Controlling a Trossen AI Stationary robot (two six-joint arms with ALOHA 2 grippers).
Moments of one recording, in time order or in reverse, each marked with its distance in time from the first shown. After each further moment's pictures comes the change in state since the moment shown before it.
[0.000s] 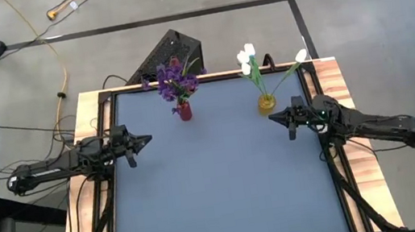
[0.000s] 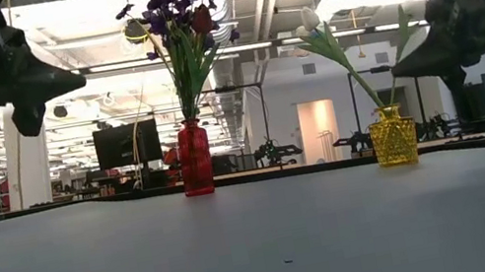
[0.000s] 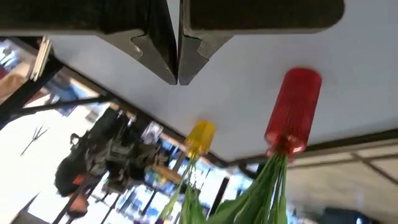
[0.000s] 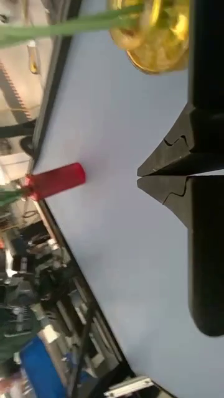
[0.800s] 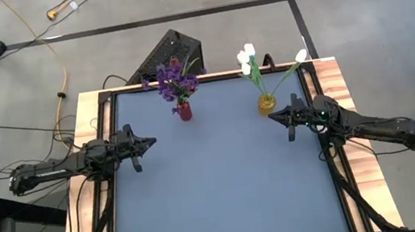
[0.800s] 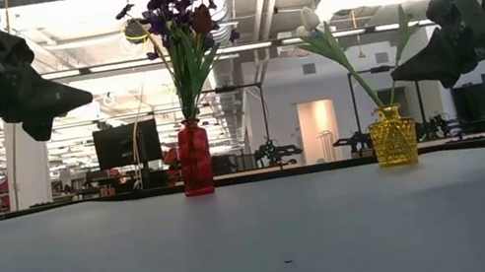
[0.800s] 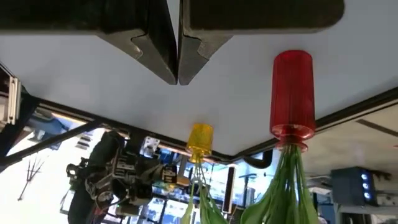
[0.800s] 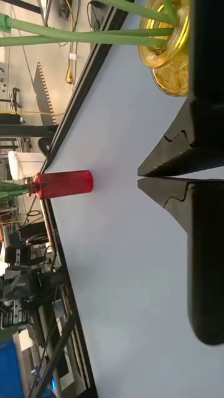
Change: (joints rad) left arm 0.002 0.024 -0.118 0.167 0.031 0.251; right arm -0.043 0.002 -0.054 0.094 -0.027 -0.222
